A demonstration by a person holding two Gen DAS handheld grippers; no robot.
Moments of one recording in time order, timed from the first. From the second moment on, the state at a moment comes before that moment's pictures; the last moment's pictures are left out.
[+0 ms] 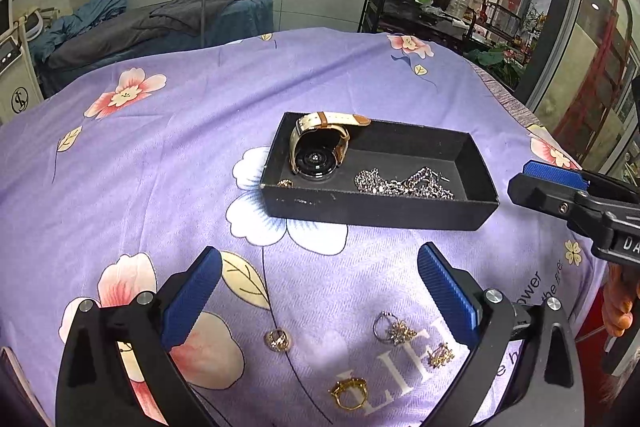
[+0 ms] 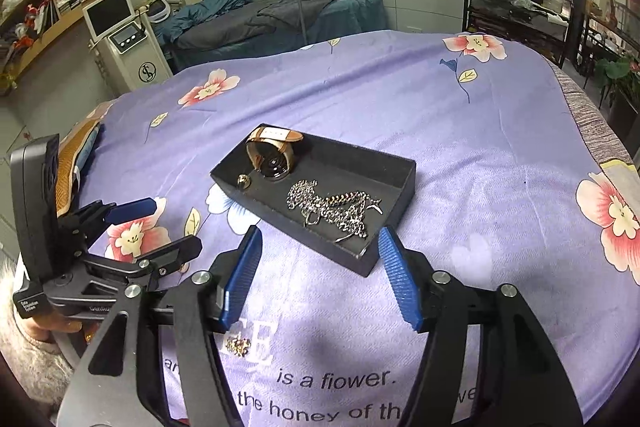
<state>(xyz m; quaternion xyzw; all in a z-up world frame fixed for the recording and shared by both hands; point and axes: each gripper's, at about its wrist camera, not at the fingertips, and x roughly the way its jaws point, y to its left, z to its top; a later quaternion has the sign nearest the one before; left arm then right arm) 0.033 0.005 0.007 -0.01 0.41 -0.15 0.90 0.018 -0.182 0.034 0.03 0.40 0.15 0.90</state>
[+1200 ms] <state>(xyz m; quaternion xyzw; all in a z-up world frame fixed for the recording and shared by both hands) -0.033 0.017 -0.030 0.00 0.43 -0.20 0.88 -0.051 -0.119 -0.030 -0.10 0.43 0.23 0.87</state>
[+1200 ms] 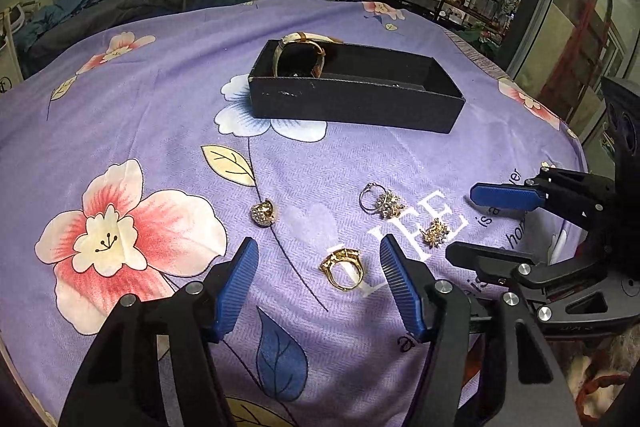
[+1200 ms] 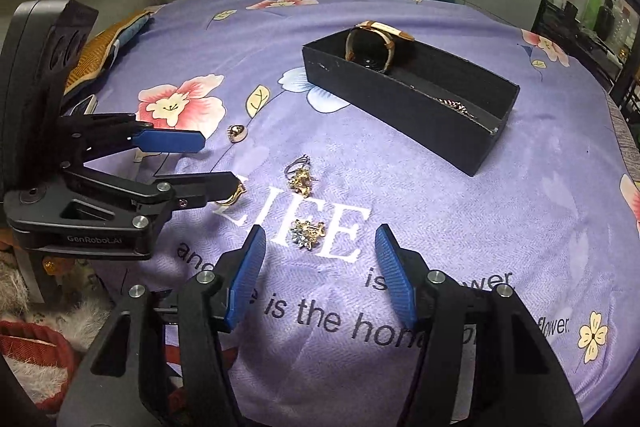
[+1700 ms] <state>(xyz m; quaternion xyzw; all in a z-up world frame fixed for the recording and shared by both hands) -0.037 0.005 -0.045 0.03 0.44 -0.19 0.88 -0.042 -0.101 -0.043 -0.12 0.43 0.23 0.86</state>
